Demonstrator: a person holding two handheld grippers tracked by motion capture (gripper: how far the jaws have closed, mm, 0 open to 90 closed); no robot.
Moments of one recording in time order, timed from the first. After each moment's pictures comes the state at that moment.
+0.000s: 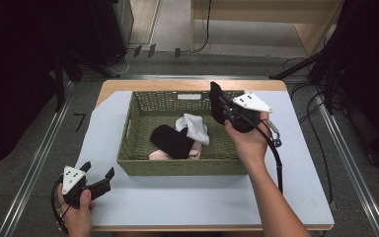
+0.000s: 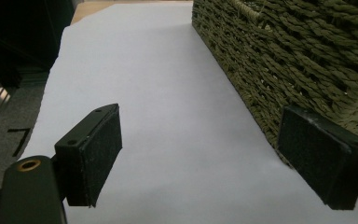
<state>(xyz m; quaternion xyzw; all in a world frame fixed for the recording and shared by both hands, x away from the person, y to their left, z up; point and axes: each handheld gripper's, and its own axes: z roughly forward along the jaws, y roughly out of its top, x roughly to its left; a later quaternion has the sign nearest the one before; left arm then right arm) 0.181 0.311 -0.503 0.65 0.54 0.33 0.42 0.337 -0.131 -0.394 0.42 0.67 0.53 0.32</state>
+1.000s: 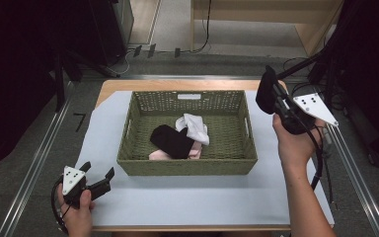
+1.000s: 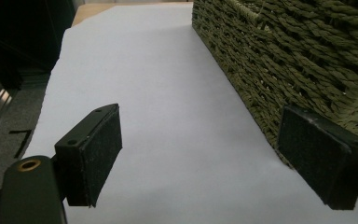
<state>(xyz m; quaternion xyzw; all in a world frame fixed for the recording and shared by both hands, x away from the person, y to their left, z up) 0.180 0.311 -0.503 0.65 0.54 0.33 0.42 0.312 -0.237 -0.373 0.45 0.56 0.55 0.43</state>
